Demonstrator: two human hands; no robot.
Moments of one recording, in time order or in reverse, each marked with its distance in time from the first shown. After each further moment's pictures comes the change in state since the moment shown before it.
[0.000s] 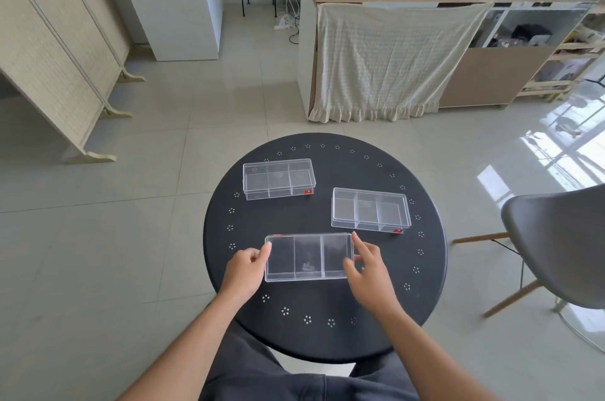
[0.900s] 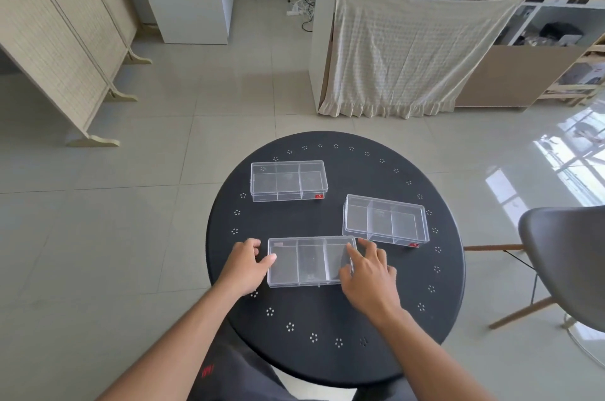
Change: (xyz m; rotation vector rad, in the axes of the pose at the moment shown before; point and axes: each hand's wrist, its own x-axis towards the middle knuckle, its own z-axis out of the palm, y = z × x) left_hand 0.044 0.003 -0.016 0.200 -0.071 0.023; right_hand 0.035 -0.034 0.019 -0.669 -0.076 -0.037
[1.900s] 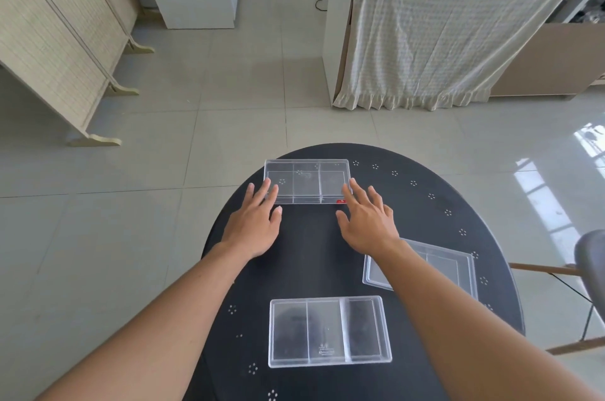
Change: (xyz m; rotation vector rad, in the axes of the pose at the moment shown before) left_hand 0.167 0.087 -0.058 0.443 0.037 0.251; right_hand 0.233 -0.051 -0.045 -0.090 -0.096 -0.177
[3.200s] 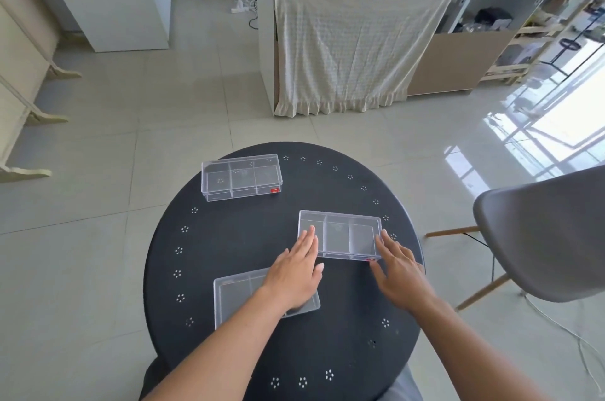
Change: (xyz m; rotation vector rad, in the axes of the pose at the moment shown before) left_hand -0.112 0.163 0.106 0.106 -0.244 0.405; right_hand -0.209 0.170 0.022 0.120 0.046 0.257
